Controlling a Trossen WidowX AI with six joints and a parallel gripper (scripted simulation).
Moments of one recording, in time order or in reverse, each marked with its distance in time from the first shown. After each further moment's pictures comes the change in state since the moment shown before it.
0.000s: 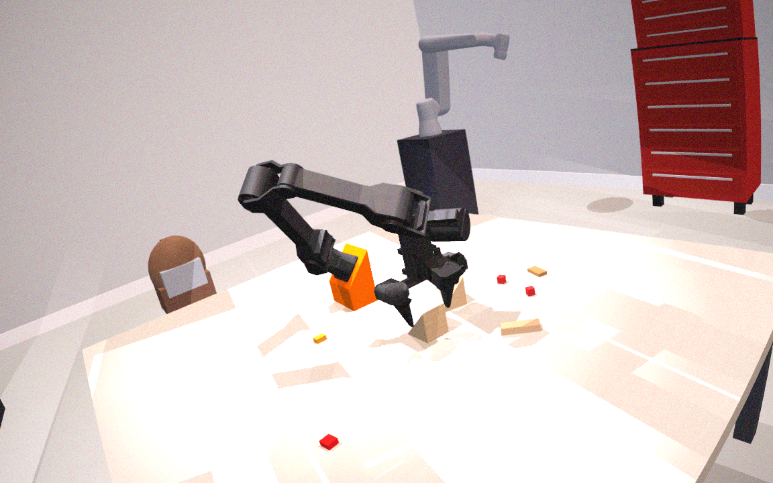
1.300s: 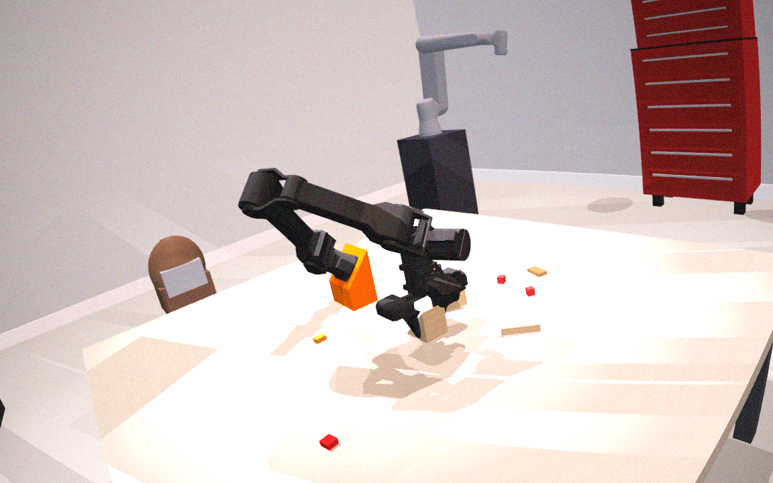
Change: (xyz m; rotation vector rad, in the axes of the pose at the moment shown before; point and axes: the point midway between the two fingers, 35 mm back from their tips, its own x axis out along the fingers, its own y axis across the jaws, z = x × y) arm 0.033 -0.004 -0.004 -0.007 0.009 -0.013
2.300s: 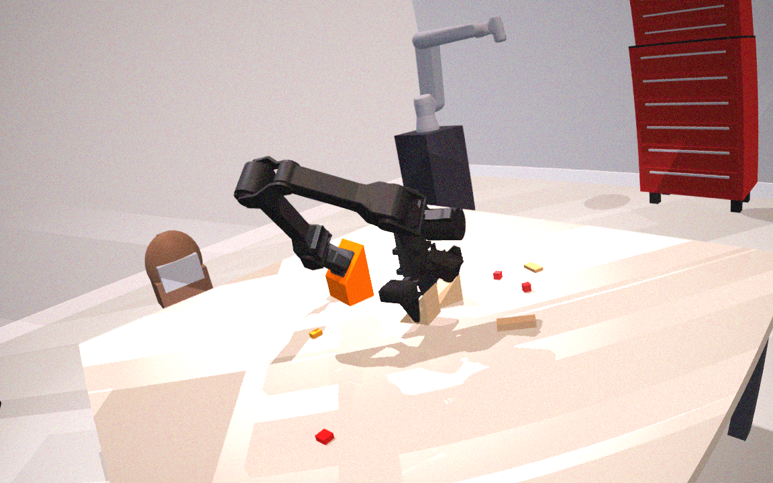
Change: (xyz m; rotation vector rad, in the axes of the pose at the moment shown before) arm -0.027 0.000 0.000 -0.402 -0.004 0.000
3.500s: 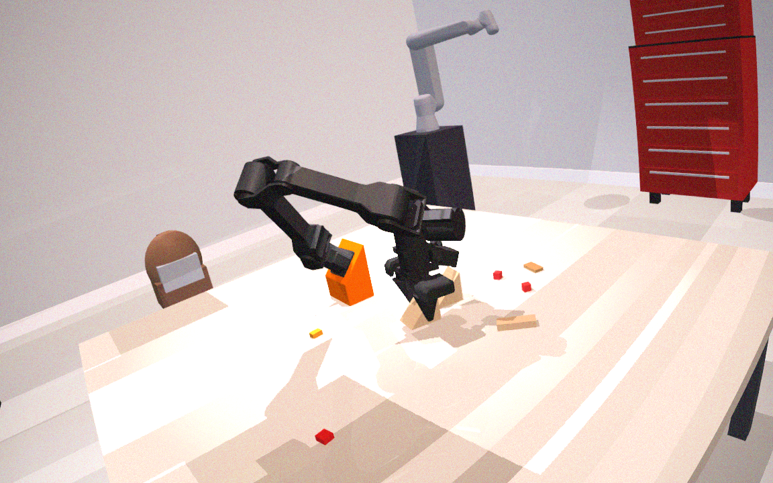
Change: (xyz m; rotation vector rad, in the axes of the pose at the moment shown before) arm 0.000 -0.001 0.000 -0.942 0.000 0.001
